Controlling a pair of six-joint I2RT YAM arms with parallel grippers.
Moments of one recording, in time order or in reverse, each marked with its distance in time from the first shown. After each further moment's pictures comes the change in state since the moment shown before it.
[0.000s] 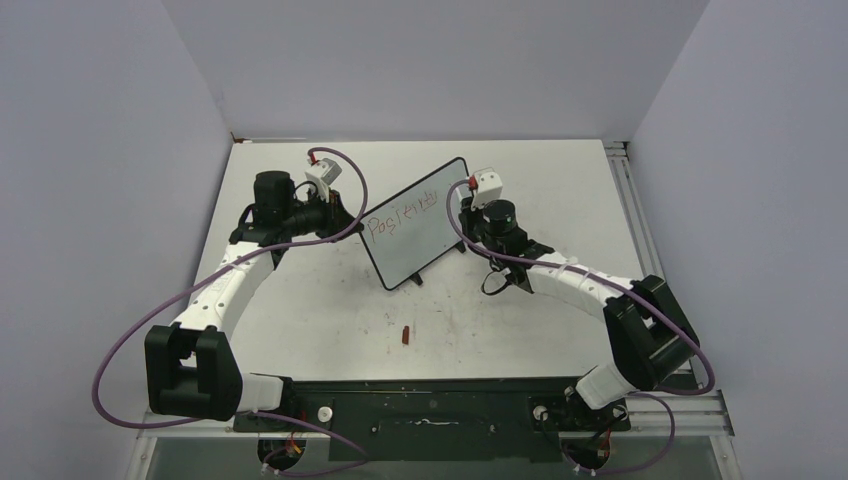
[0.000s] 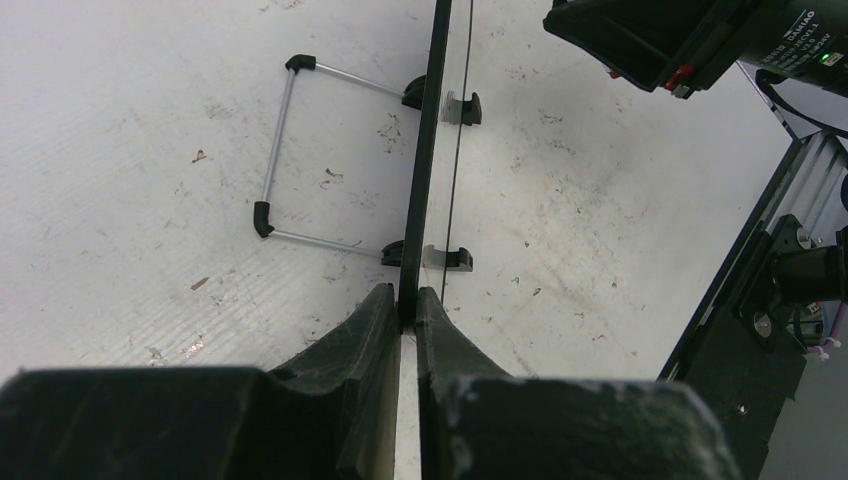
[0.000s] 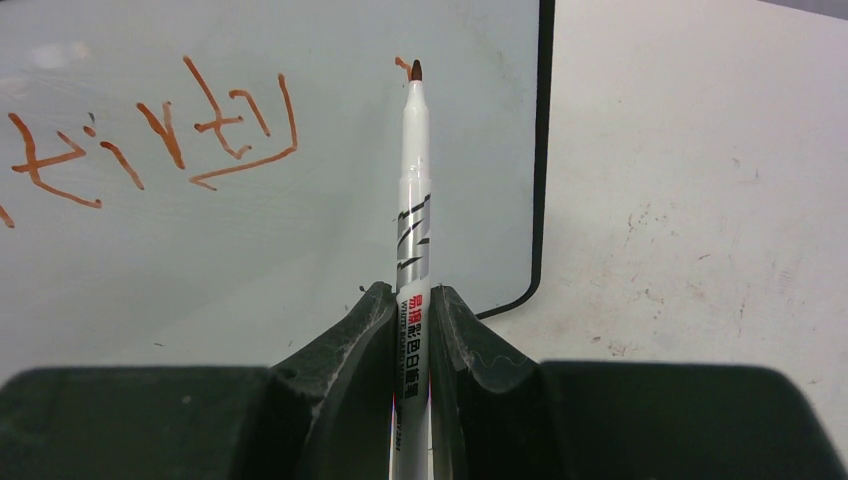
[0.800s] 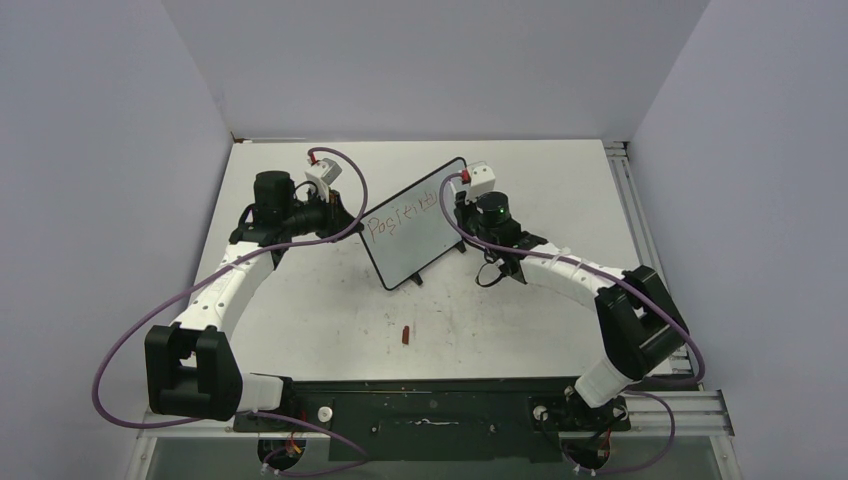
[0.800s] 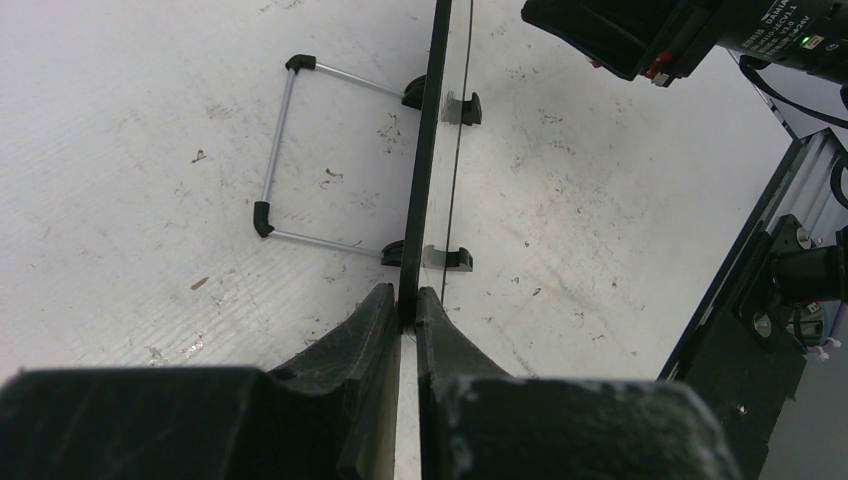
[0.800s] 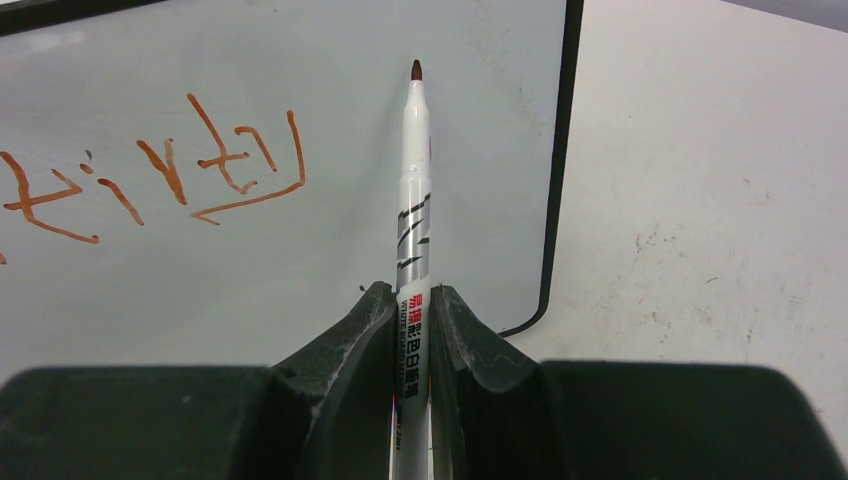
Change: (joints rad) left arm 0.000 0.000 0.000 0.000 0.000 0.000; right arm 0.000 0.053 0.083 -0.038 -0.004 -0.015
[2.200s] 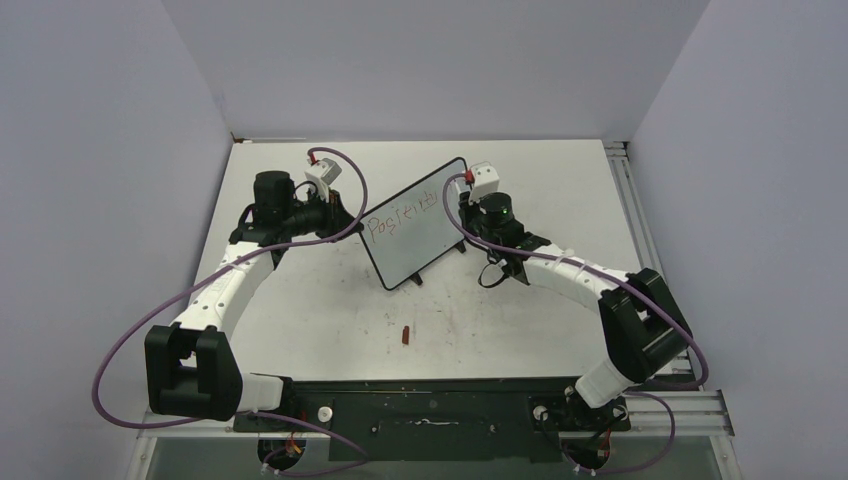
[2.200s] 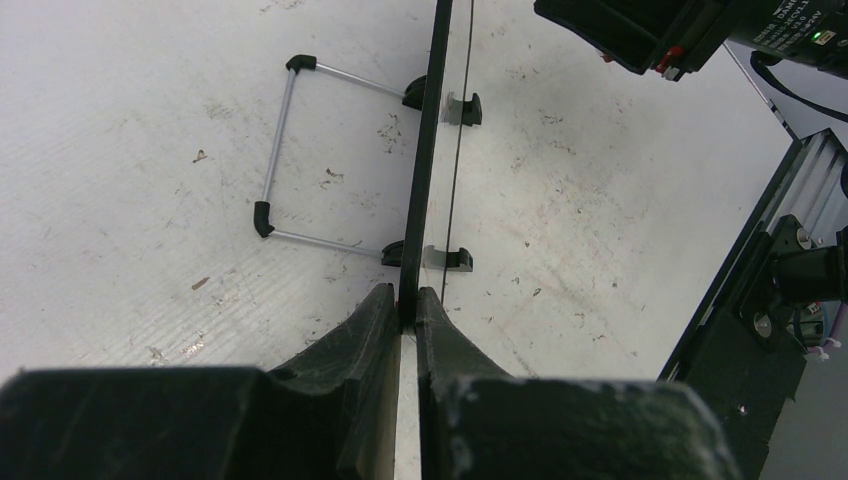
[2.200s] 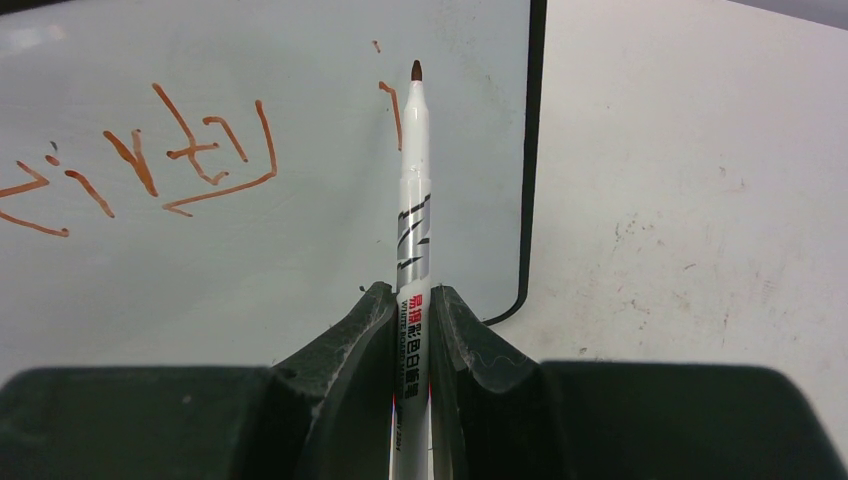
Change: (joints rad) left arm 0.001 0.000 0.000 0.000 0.000 0.000; right arm -0.014 -0.021 -0.010 -0.013 0.018 -0.006
